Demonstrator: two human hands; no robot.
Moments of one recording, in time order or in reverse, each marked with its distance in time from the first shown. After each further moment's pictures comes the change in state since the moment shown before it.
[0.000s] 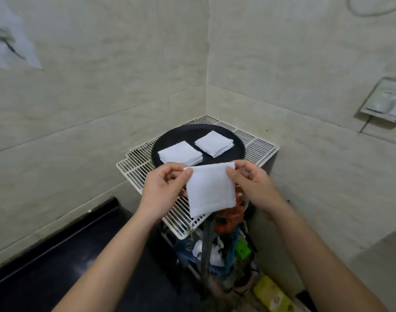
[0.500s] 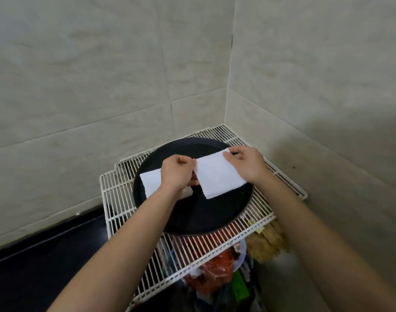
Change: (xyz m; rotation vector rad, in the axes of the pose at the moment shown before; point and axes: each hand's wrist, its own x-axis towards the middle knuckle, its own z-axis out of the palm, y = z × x) left_hand 0.214 -0.046 0.111 0.015 0.435 -0.446; right_hand 0.293 0.036 -0.055 -0.360 -0.111 -0.037
